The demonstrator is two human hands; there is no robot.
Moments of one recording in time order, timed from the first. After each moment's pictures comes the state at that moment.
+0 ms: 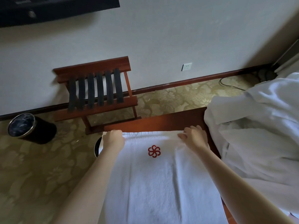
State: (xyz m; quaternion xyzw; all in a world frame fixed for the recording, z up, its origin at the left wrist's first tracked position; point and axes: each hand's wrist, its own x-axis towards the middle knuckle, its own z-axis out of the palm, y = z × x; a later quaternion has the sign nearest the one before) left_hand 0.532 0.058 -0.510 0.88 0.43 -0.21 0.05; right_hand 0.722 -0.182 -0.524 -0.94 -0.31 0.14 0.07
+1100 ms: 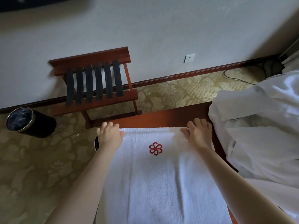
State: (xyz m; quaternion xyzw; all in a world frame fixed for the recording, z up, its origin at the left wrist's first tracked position) left_hand 0.520 0.068 -0.532 0.90 0.41 -0.11 -0.02; right_hand 0.719 -0.187 -0.554 -0.93 -0.35 -0.10 0.06
